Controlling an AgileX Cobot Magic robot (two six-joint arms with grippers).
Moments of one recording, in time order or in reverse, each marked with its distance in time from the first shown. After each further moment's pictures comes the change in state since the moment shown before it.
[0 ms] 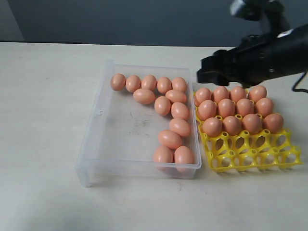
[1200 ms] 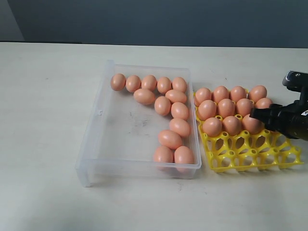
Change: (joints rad) left arm 0.000 0.000 0.000 0.000 0.000 0.000; right arm -0.195 0.205 0.466 -0.138 -0.843 0.247
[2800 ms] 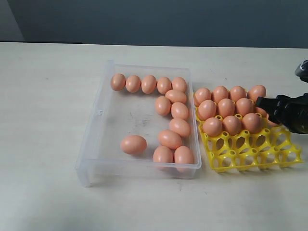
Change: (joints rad) left arm 0.000 0.000 0.000 0.000 0.000 0.000; right arm 0.000 -0.132 0.002 0.112 0.088 -0.018
